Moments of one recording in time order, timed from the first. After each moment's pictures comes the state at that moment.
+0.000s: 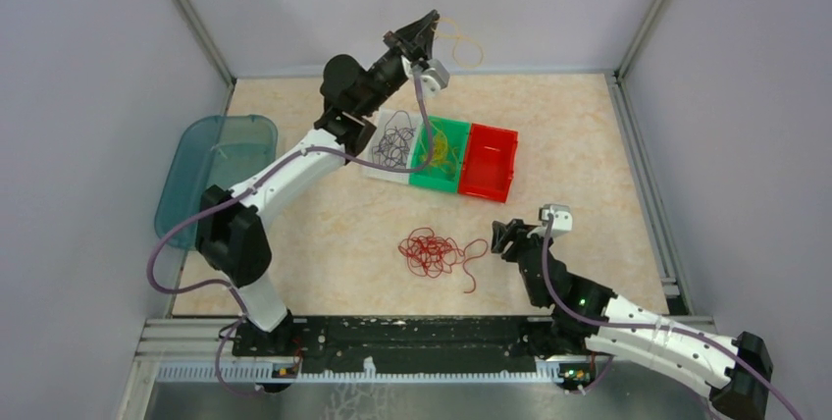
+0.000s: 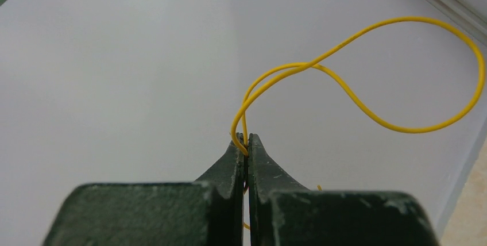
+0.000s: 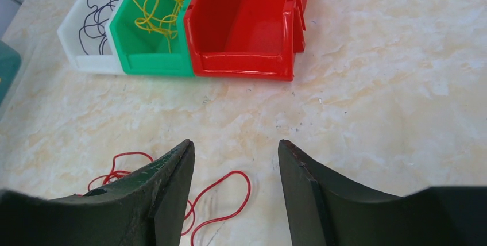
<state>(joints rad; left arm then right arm) -0.63 1.73 1.52 0.69 0.29 0.96 1.03 0.41 0.17 -0.07 0.88 0.62</state>
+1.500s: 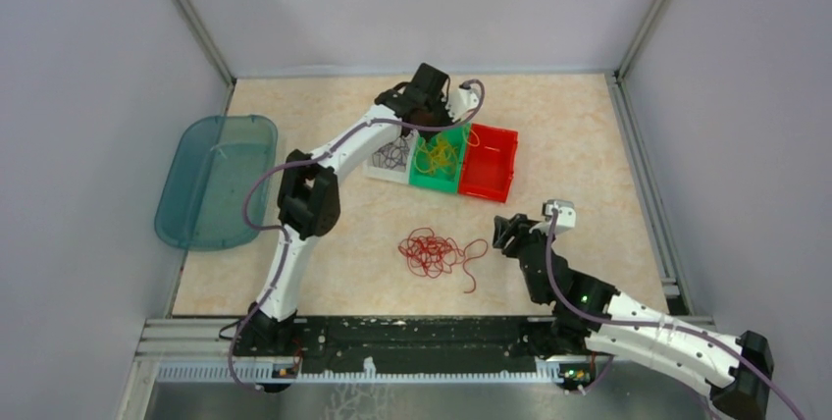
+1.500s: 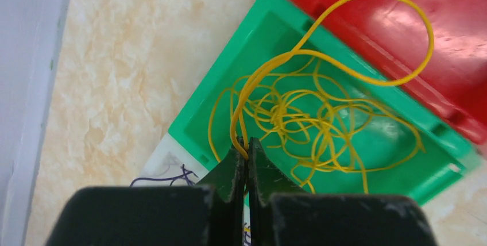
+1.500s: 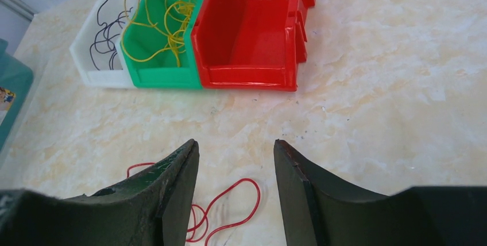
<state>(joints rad) -0.66 2.25 2.06 -0.59 0.09 0.57 1.03 0.43 0.22 -0.11 0.90 0.66</state>
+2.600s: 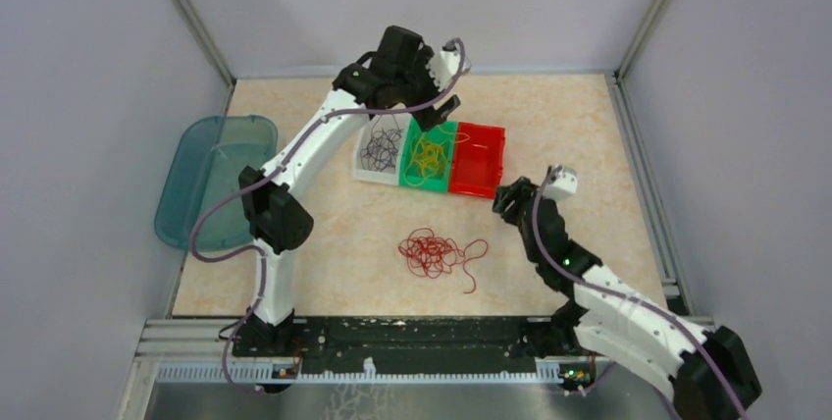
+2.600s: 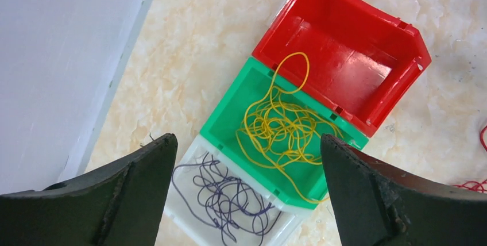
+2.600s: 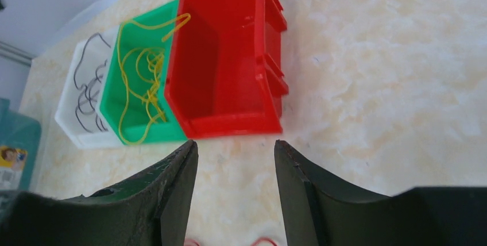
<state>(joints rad) -0.64 2.09 2.21 -0.76 0.19 0.51 0.71 0.70 0.30 0.09 0.63 0.69</state>
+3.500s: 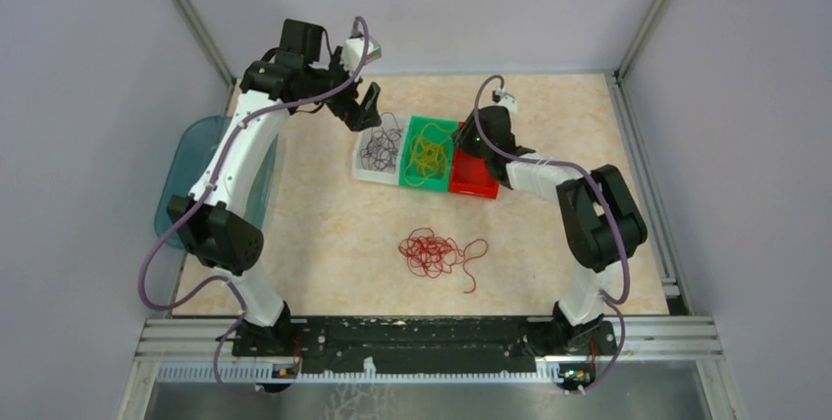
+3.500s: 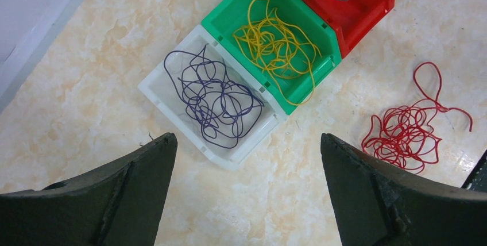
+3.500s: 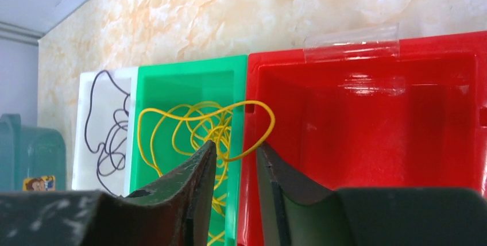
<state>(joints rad) -0.32 1.77 1.94 -0.92 0.49 0.44 0.42 1.76 1.04 0.24 0.11 0.75</state>
